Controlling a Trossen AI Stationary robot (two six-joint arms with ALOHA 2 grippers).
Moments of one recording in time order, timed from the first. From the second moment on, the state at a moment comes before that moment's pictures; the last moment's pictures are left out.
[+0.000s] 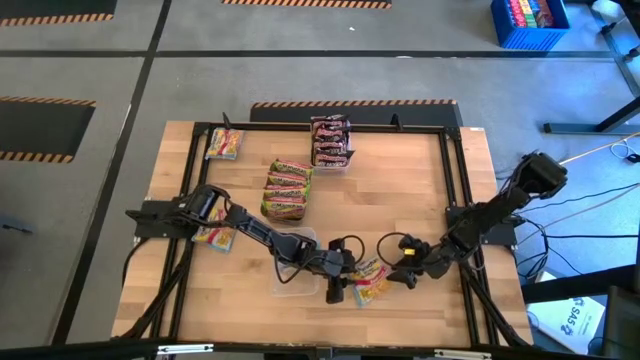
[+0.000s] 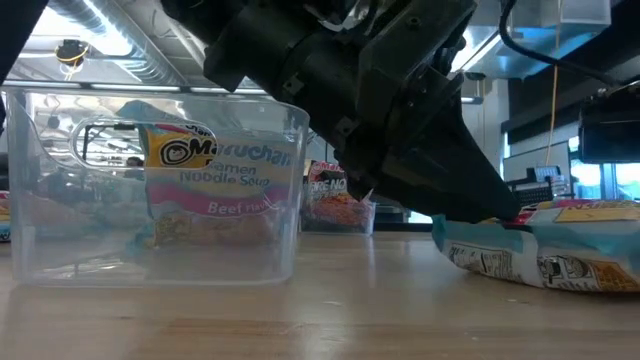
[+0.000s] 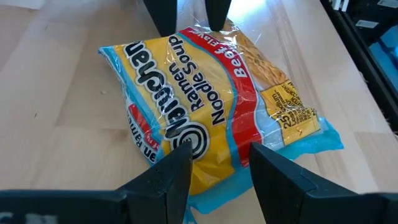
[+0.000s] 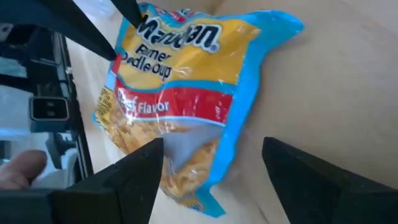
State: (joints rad) left arm -0.32 2.17 1.34 0.22 -0.11 -0.33; right arm 0.72 1.37 0.24 0.38 0.26 1.40
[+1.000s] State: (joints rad) left arm -0.35 2.17 1.34 0.25 -0.12 -0.26; right arm 0.65 1.54 0.35 0.69 0.28 1.12
